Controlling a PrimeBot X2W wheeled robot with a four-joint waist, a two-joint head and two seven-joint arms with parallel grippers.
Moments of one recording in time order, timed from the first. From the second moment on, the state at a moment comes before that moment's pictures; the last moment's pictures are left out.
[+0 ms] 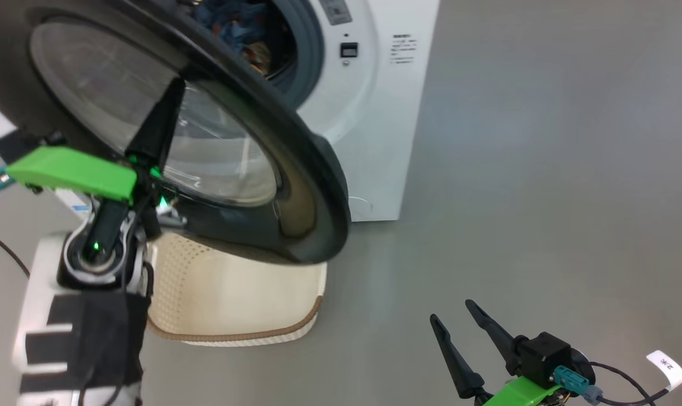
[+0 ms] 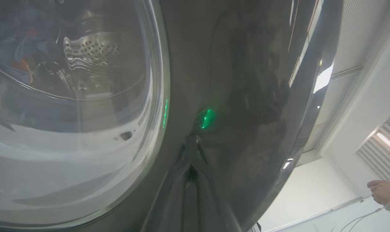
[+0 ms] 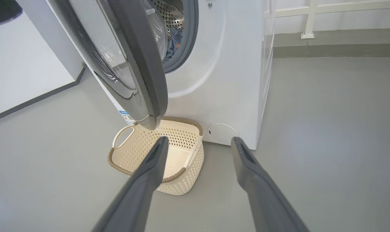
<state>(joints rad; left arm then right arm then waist) -0.65 0.04 -0.05 0.28 -1.48 -0.13 0.28 -0.08 -0.07 0.24 0.30 0.22 0.13 -0.26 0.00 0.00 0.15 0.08</state>
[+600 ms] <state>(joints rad) -0.87 0.10 -0.18 0.65 -1.38 -0.13 -0.01 -0.08 -0.10 0.27 0.31 0.22 0.13 -0.26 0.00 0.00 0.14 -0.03</state>
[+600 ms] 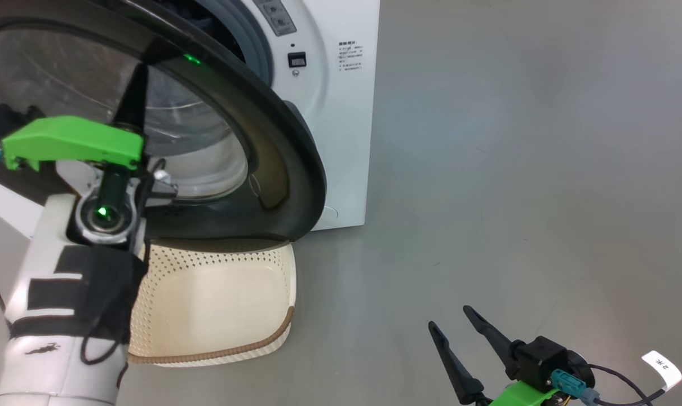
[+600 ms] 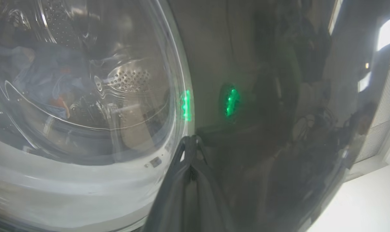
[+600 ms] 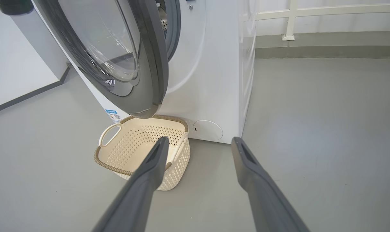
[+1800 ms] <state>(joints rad) -0.14 0.17 -0.14 0.24 -0.56 0.00 -0.26 -0.08 -0.06 0.14 0.27 0.22 0.13 -0.26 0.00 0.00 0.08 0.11</state>
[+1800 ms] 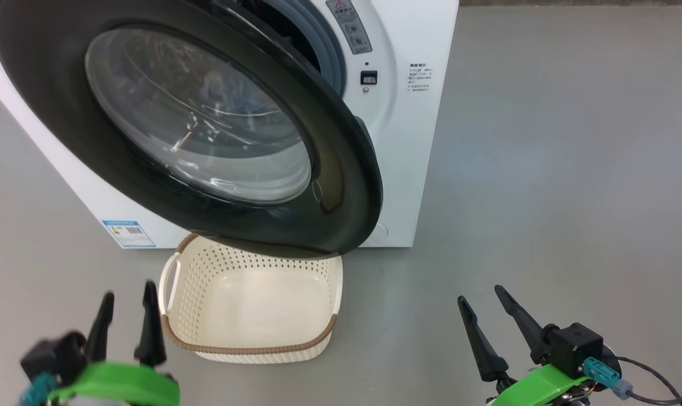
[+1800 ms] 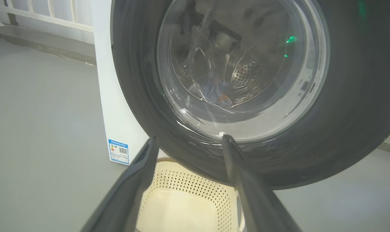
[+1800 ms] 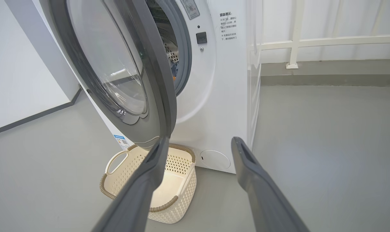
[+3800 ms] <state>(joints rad) 0.16 0.05 0.06 0.13 -0.25 -0.08 -0.26 0.01 -0.05 0.02 0.23 0.17 0.13 -0.26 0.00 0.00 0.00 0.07</state>
